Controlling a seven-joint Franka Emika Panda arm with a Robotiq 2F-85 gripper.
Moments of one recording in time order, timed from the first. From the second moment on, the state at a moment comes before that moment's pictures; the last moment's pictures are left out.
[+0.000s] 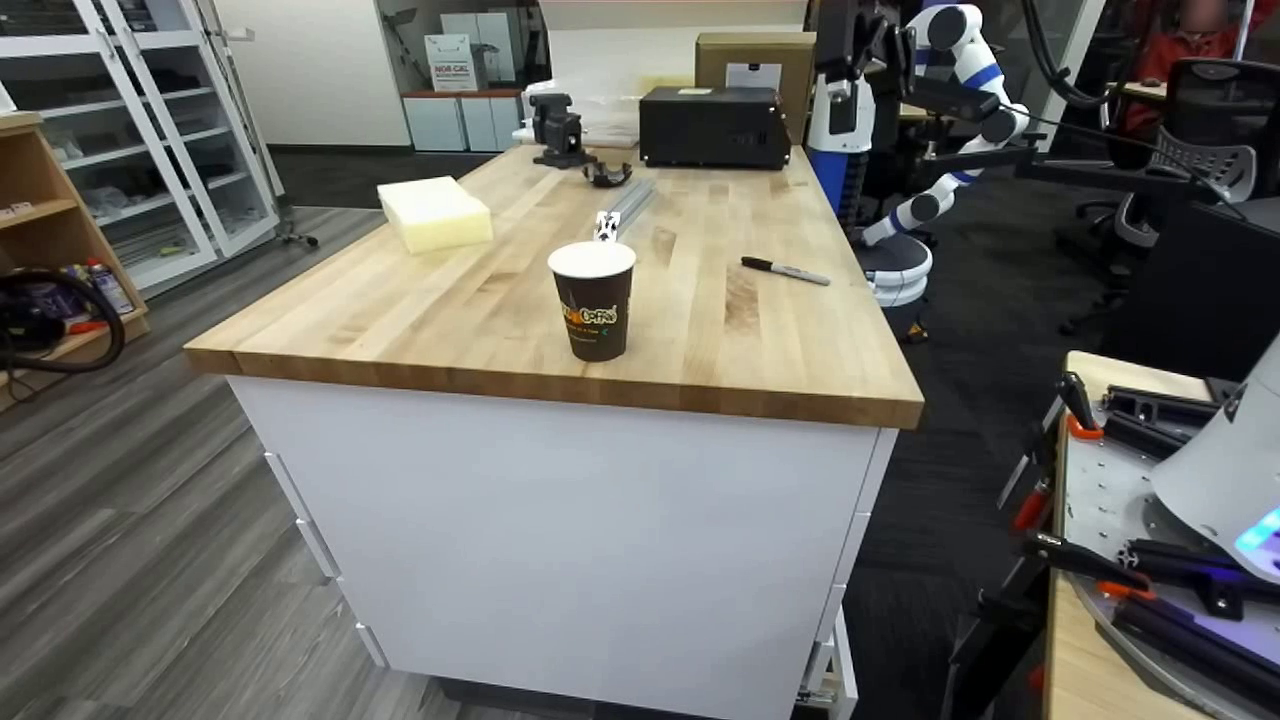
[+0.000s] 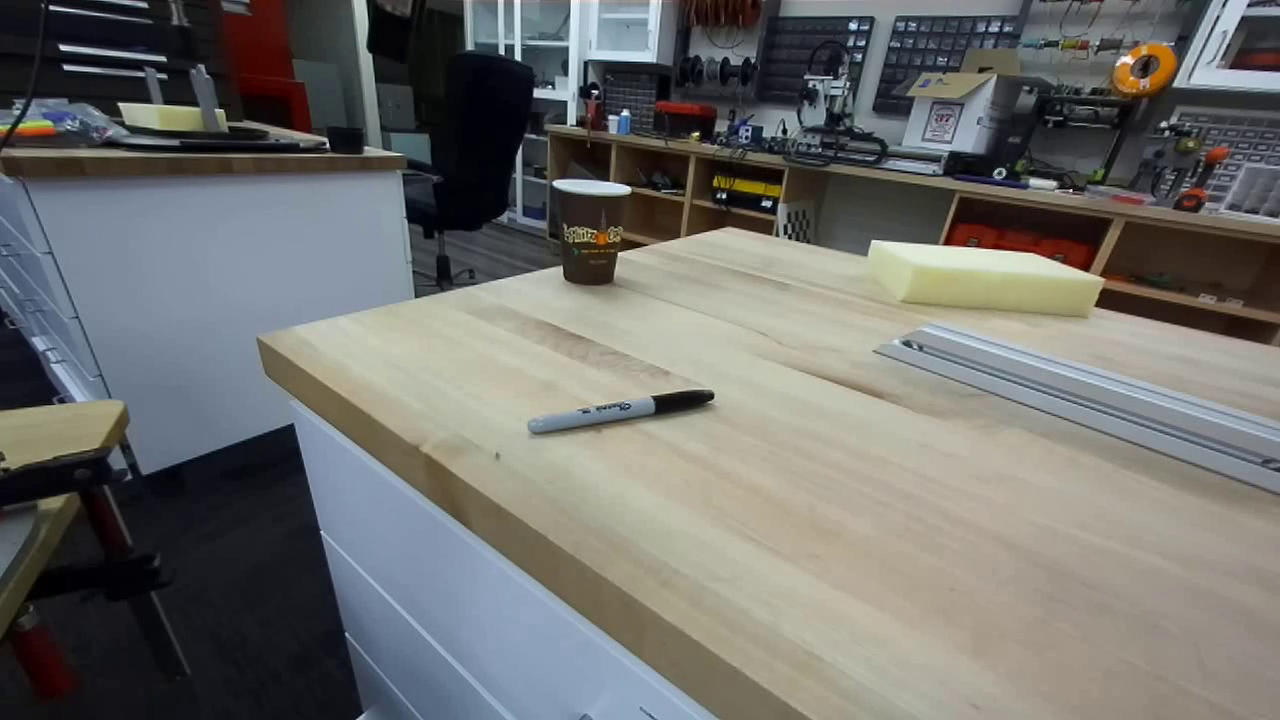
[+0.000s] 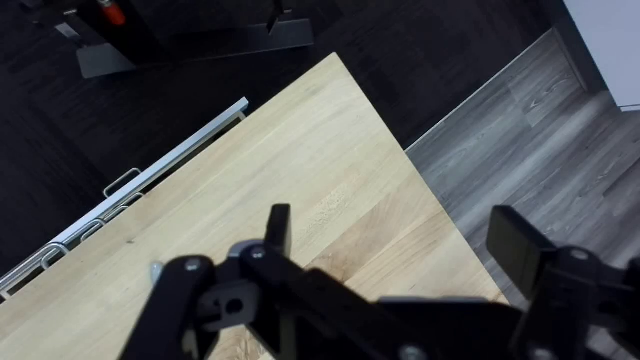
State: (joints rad) arm 0.01 -0.28 -0.02 -2.24 0.28 1.75 0.10
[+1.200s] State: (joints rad) arm 0.13 -0.02 0.17 -2.04 0.02 1.95 0.10
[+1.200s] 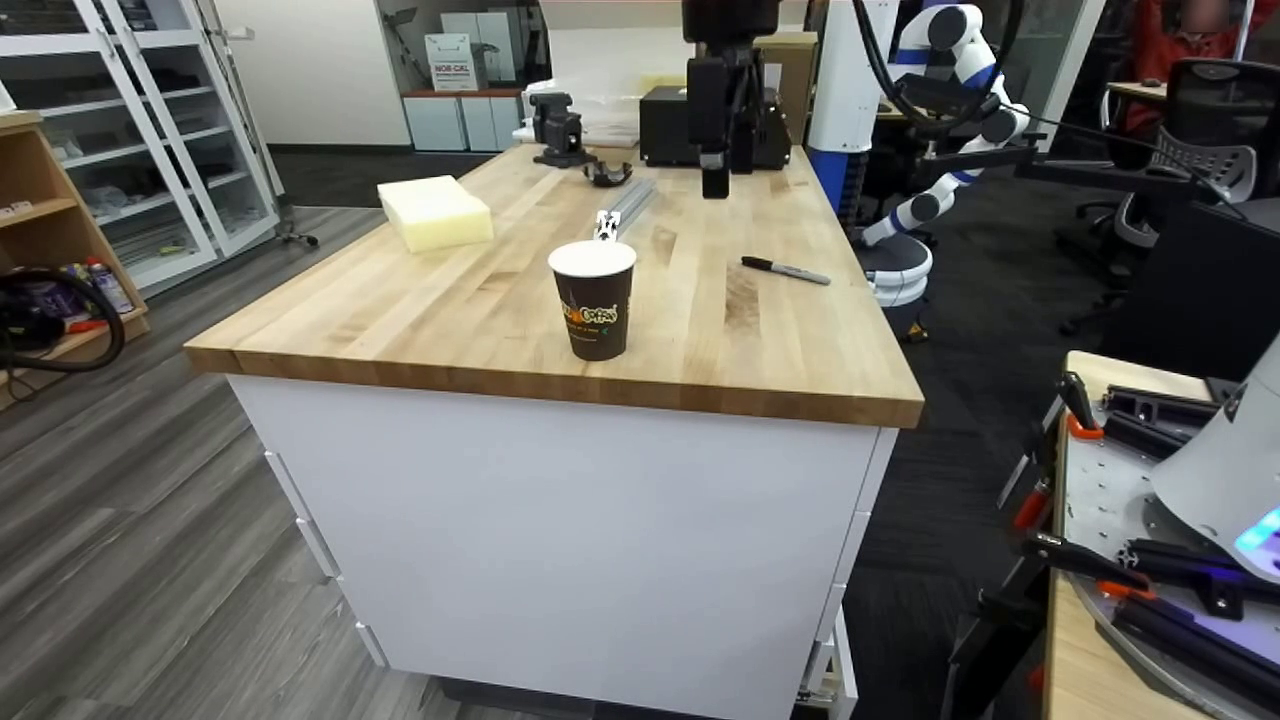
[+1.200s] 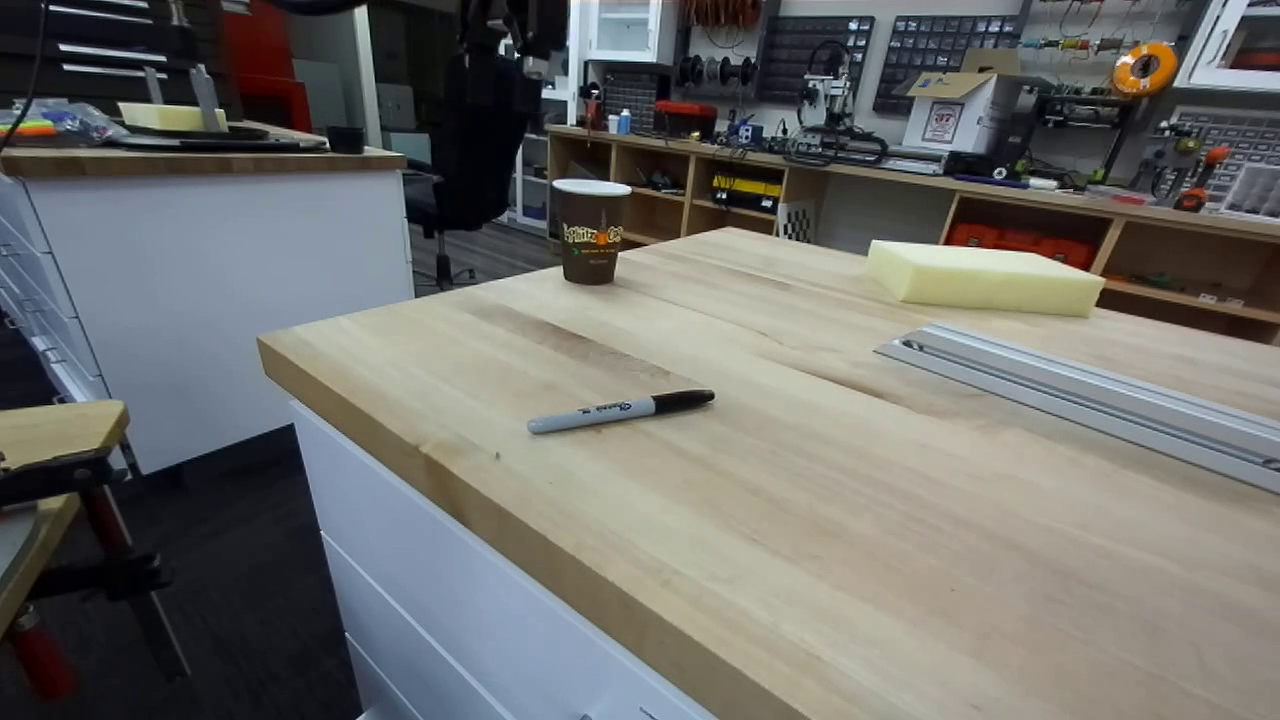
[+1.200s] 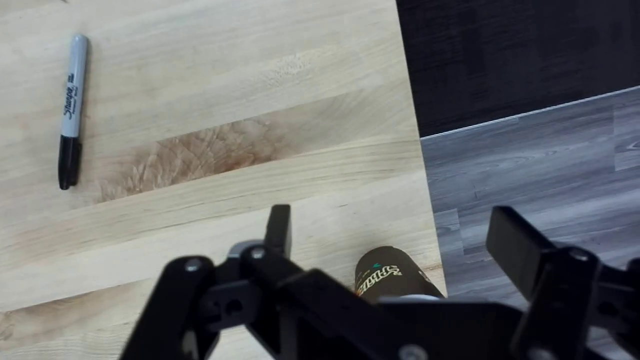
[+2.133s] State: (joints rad) arm 0.13 0.30 0.15 -1.75 -0.02 1.95 0.09
